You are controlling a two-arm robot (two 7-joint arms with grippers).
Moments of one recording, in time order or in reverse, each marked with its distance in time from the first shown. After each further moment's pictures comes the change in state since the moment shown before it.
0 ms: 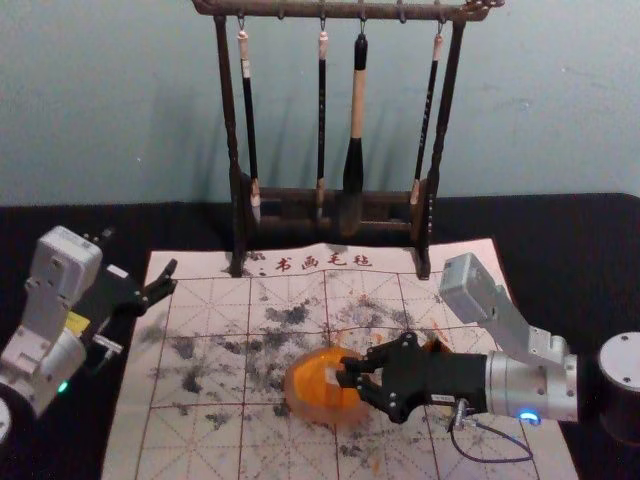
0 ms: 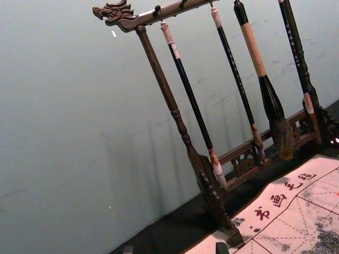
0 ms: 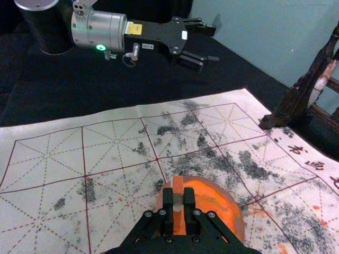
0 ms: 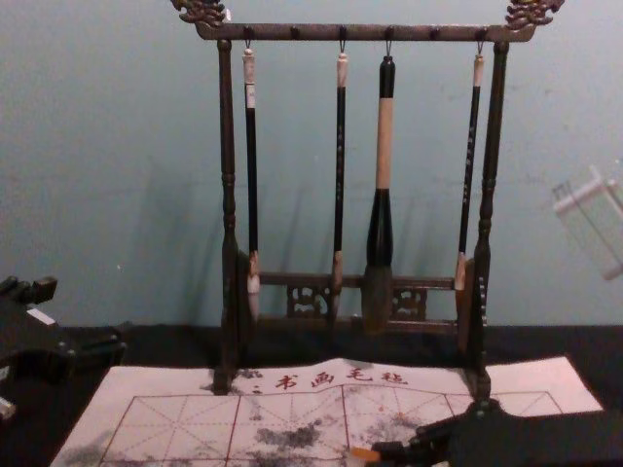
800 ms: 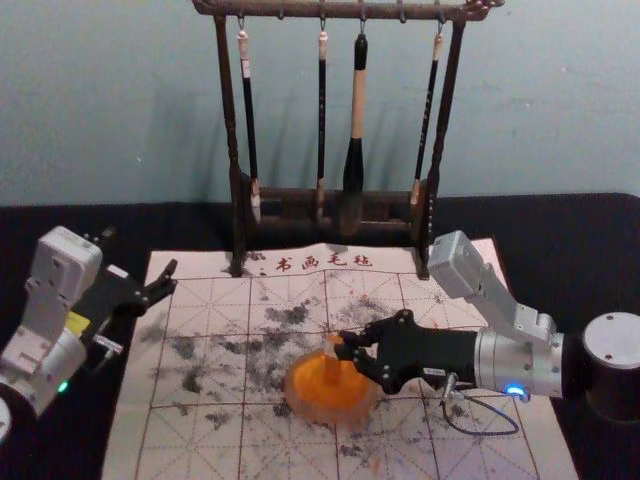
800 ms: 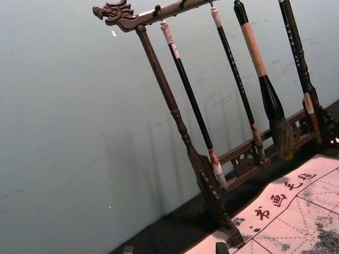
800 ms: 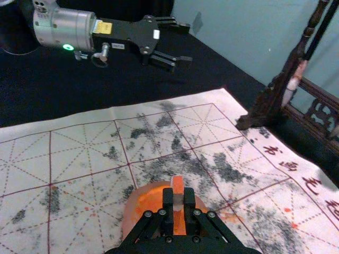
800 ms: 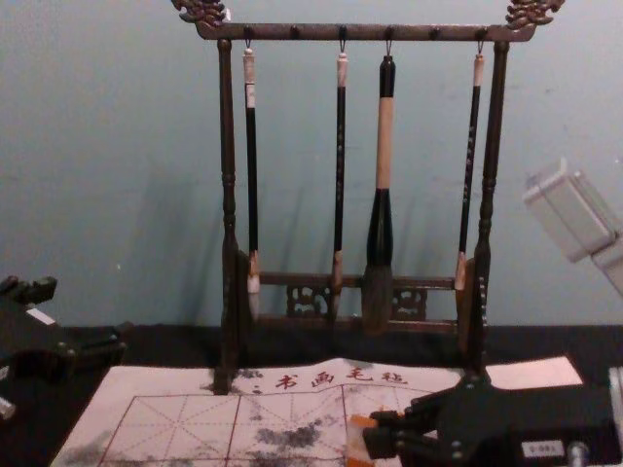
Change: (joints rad) left arm 0.000 0.000 0.000 0.000 0.000 0.000 0.000; right arm 0.062 -0.056 -0.002 0.095 -0.025 -0.004 -0.020
